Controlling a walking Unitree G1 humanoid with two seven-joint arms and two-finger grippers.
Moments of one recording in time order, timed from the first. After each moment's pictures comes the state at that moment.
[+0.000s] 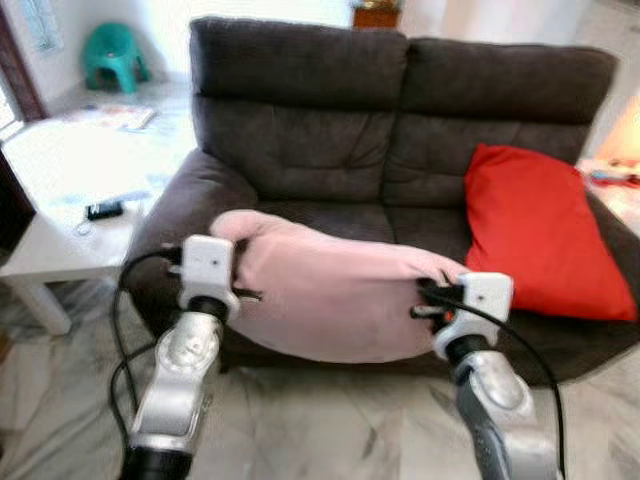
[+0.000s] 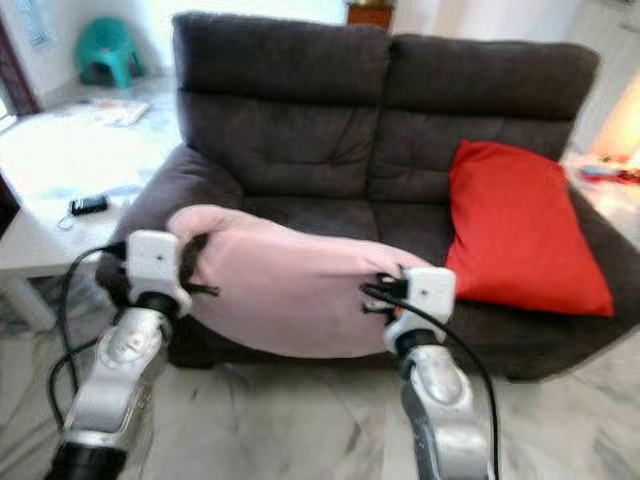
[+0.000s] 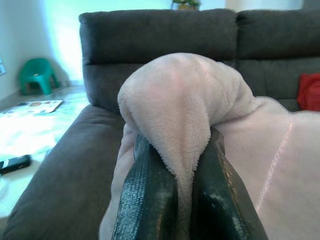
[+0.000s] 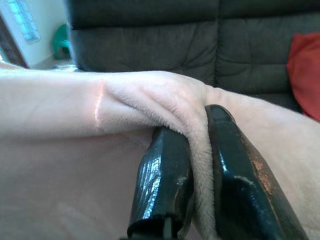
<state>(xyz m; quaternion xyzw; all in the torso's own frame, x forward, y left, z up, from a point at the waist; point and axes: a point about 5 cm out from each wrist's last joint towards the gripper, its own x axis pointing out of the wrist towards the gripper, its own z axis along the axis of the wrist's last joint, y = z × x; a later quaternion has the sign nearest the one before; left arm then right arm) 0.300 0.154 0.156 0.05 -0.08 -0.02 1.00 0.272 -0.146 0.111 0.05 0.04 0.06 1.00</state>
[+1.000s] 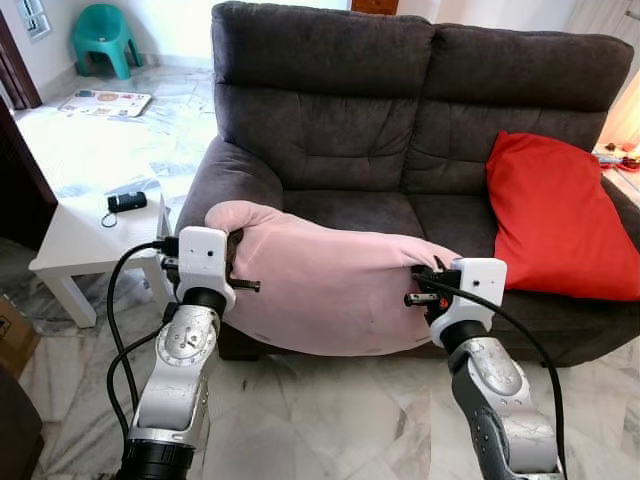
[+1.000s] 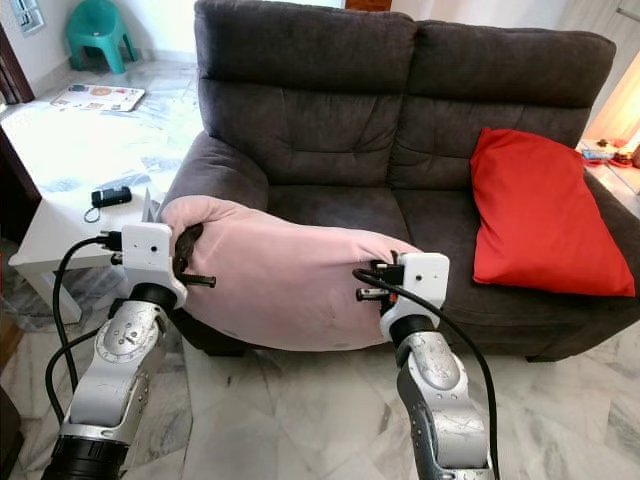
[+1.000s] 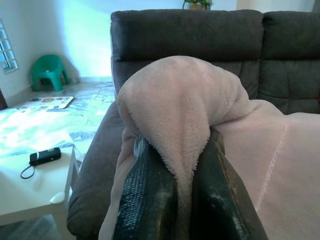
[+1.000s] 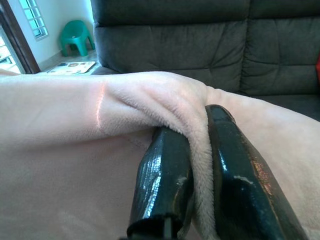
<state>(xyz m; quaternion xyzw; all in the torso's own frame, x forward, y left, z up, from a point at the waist) 0.302 0.149 0.161 0.05 -0.09 -0.02 0.99 0.279 -0.147 0.125 0.05 0.03 0.05 1.00</state>
